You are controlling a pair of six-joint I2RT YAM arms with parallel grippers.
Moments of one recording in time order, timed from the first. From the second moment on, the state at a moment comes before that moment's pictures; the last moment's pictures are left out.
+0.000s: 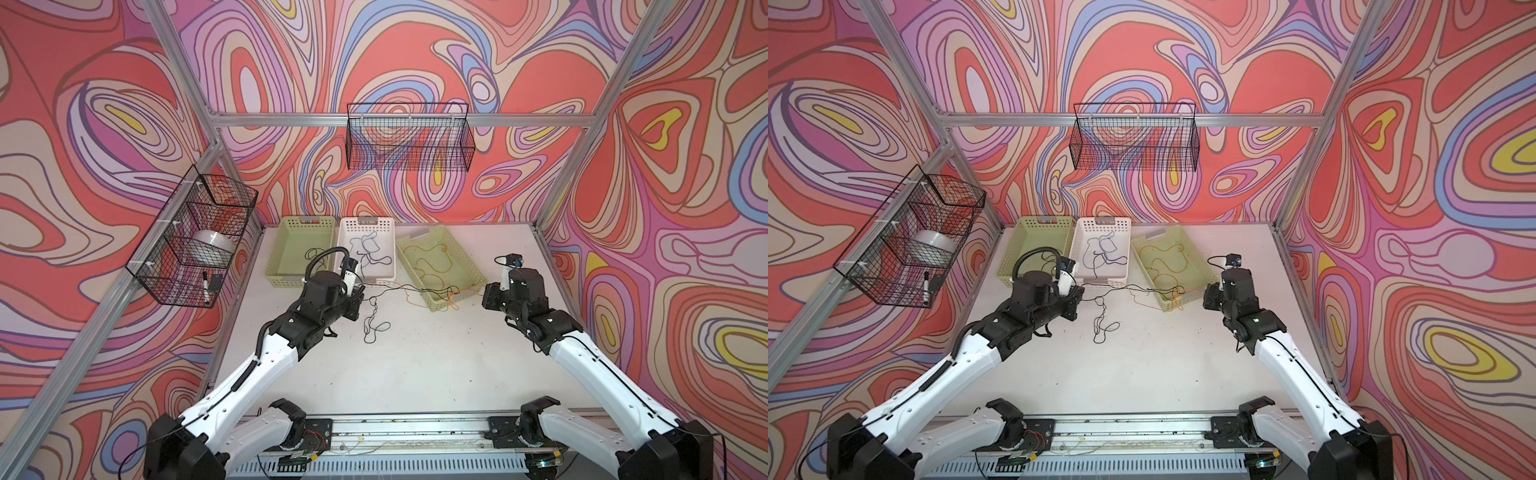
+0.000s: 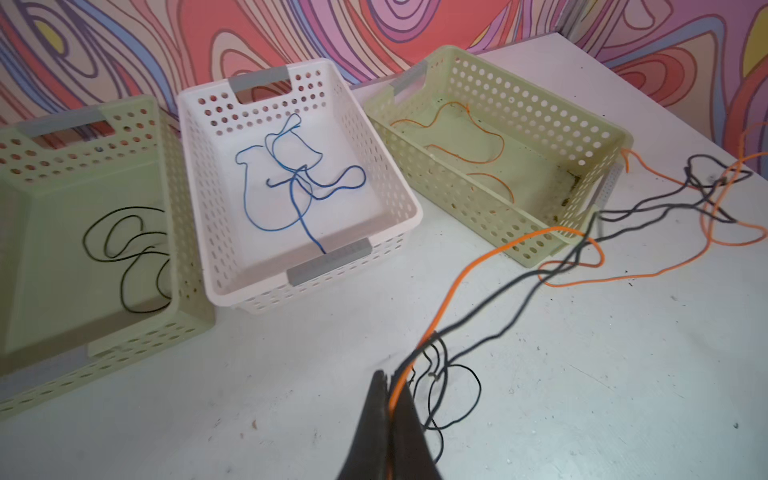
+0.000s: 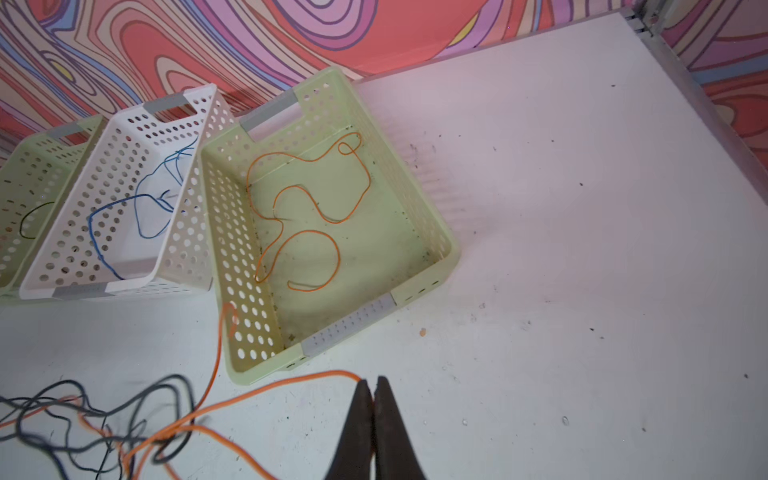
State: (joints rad) left arm -0.49 1.02 0.83 -0.37 -0.03 -0.07; right arm 0.27 1.02 0.79 -0.39 0.11 0.38
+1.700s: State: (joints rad) left arm -0.43 0.98 0.87 -0.48 0.38 -0.04; right arm 0.56 1.11 0.72 -0.11 -0.43 0.26
